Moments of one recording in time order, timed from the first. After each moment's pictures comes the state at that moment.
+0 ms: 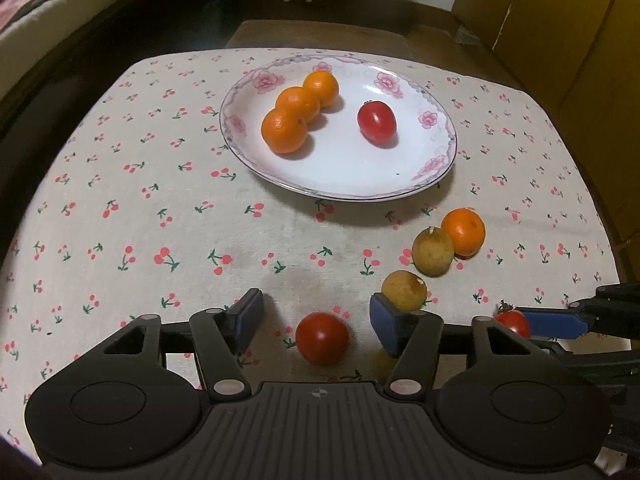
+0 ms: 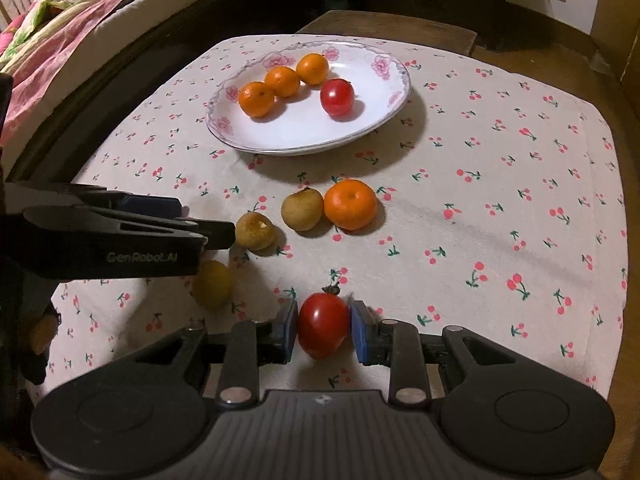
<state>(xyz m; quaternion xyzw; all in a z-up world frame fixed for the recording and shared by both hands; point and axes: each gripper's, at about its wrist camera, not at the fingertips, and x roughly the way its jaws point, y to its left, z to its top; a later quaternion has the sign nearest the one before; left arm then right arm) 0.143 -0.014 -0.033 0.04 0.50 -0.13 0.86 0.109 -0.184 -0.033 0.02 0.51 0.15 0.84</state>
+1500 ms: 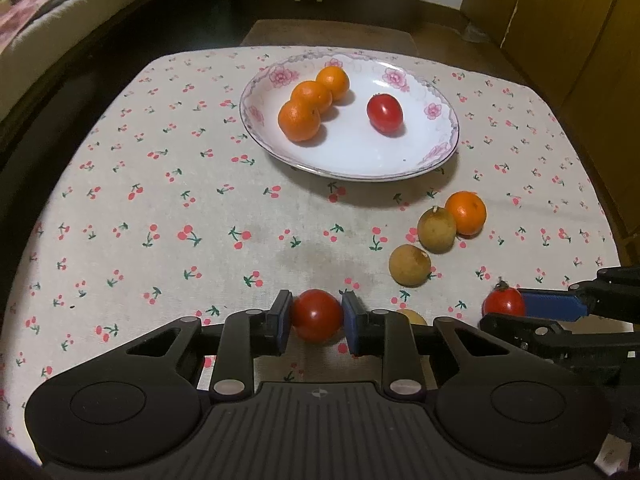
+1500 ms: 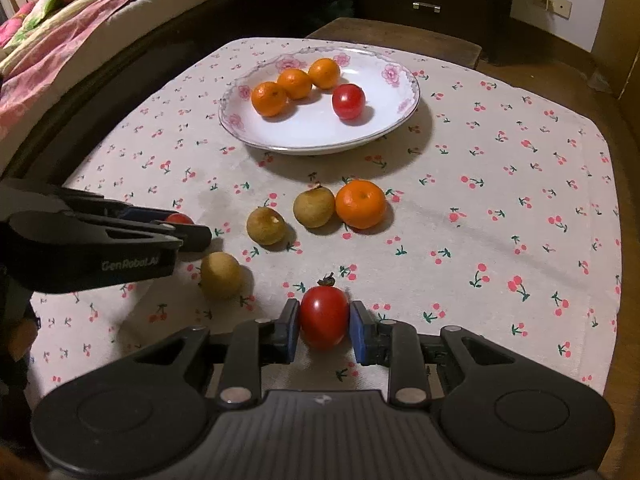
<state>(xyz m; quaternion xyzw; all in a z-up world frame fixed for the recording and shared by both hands) 0.126 -0.007 -0.025 0.04 0.50 -0.11 0.86 0.103 -0.175 -0.028 0.00 0.50 0.15 0.85</state>
